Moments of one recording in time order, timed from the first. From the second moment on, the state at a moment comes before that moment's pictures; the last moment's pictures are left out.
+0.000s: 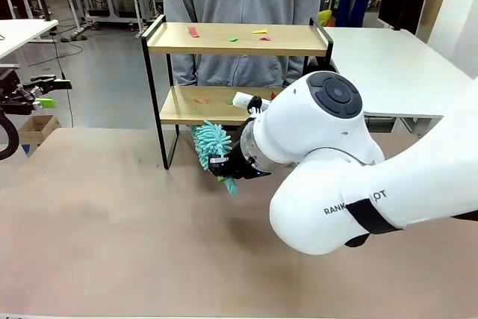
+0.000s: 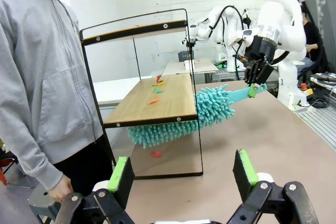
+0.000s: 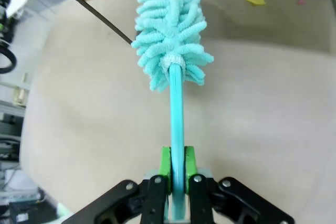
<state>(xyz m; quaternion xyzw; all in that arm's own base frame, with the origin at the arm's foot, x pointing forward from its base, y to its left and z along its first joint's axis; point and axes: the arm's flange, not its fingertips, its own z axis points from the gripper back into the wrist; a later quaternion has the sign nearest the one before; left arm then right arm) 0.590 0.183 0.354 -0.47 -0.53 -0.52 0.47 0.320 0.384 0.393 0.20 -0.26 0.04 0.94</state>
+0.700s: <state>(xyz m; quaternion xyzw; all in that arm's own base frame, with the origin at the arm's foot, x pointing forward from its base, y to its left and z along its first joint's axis) 0.590 0.183 0.355 -0.47 -0.53 -0.52 0.47 0.308 0.433 0.382 0.16 -0.28 0.02 0.95</state>
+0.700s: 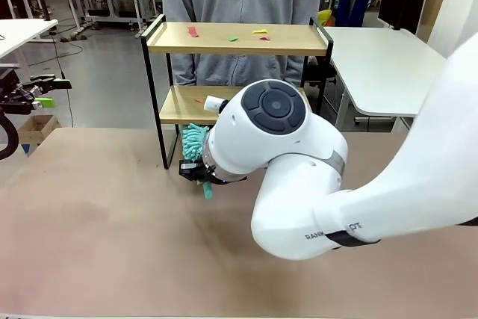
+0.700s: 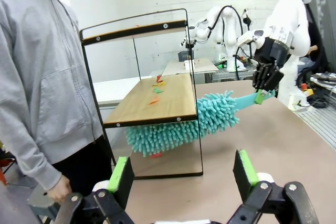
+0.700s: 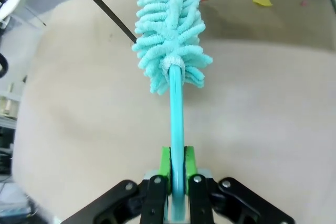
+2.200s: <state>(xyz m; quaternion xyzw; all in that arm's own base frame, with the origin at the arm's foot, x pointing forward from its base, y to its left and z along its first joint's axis) 0.590 0.183 0.354 -0.47 -0.53 -0.52 0.47 0.373 0.500 0.317 0.14 -0.28 -0.02 0.95</state>
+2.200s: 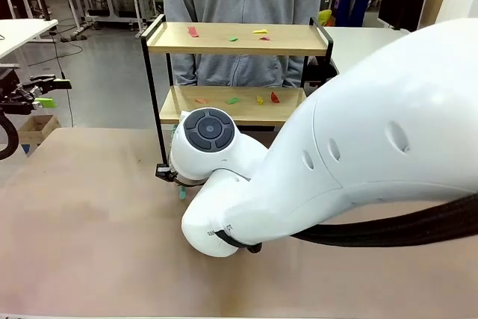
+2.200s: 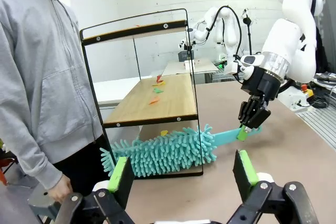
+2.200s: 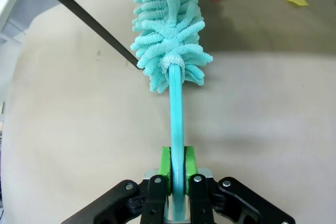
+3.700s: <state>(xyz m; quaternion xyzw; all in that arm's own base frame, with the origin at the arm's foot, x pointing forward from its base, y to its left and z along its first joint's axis) 0.590 0.183 0.354 -0.47 -0.53 -0.52 0.47 0.400 0.414 0.324 0.11 -0.26 -0.09 0.95</state>
